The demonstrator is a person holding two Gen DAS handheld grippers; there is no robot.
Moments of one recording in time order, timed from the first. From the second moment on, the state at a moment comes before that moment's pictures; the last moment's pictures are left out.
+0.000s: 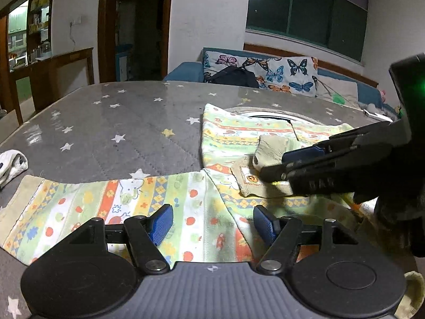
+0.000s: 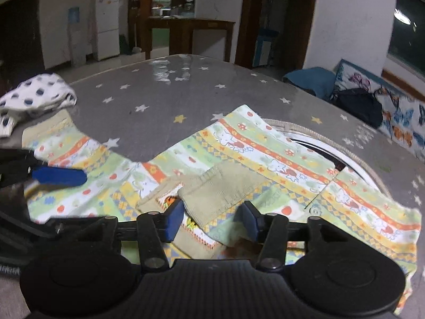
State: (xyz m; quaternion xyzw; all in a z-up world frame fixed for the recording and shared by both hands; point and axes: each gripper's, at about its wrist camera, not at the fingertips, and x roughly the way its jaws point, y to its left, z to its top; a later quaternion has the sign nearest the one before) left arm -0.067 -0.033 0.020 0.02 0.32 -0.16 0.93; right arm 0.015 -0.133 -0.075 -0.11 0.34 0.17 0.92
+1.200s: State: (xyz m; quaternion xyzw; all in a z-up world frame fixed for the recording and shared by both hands) left arm -0.062 -0.040 0.017 0.04 0.33 -0.15 0.93; right arm -0.173 -0.375 -0.008 -0.02 0.24 -0.20 0.95
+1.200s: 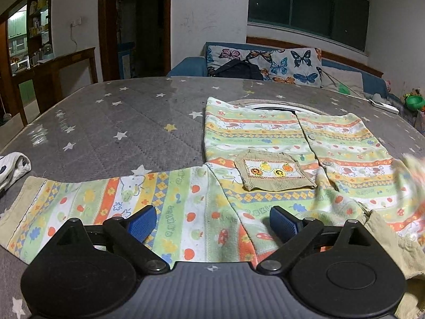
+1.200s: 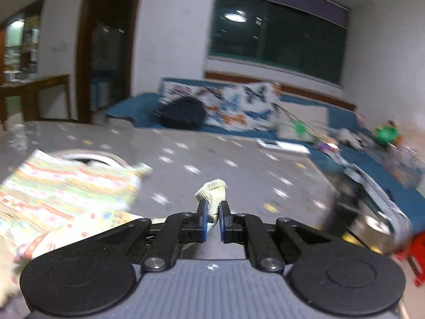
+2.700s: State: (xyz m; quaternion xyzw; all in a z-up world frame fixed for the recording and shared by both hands) left arm -0.062 -0.055 0.021 0.12 0.32 -0.10 0.93; right arm -0.162 -0.301 -0.036 -0.01 0.29 -0.04 0.96
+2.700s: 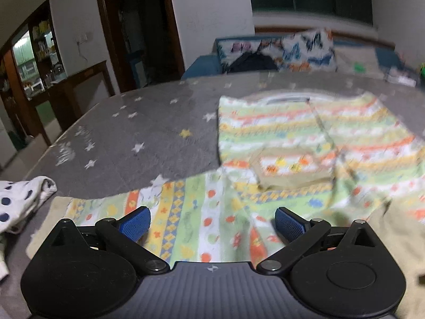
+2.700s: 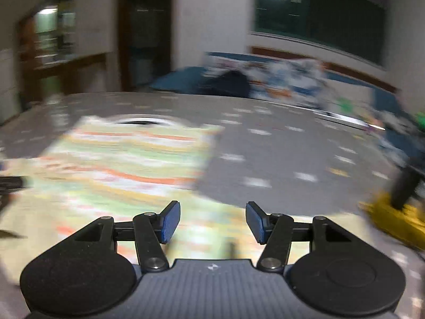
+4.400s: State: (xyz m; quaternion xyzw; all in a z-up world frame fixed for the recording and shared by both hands) left arm -0.024 0.059 0.021 0.13 0.31 0.07 0.94; right arm -0.143 -0.160 -0.070 -0.13 0.33 0.19 0.92
